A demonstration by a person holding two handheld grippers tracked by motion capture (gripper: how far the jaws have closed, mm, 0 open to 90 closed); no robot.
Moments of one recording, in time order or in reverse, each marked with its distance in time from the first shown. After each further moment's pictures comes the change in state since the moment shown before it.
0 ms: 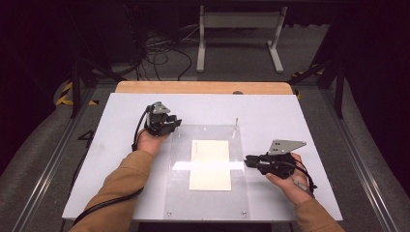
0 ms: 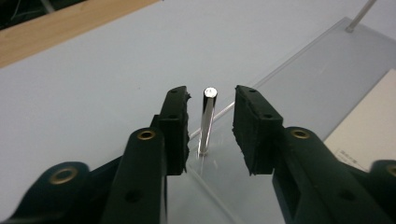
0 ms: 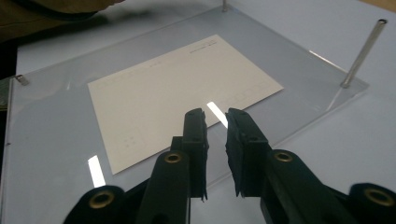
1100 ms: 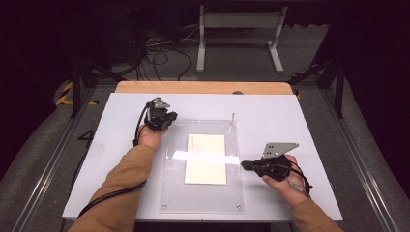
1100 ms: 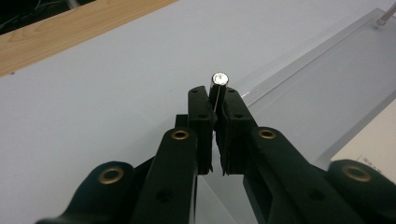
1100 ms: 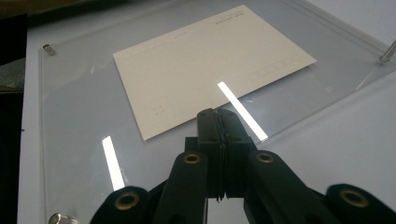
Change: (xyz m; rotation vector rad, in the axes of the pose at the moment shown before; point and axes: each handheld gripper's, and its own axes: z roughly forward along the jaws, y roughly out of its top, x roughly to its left) left arm 0.012 0.007 0.022 0.055 0.078 -0.022; right arm 0.009 0.001 0.010 0.062 0.045 -0.026
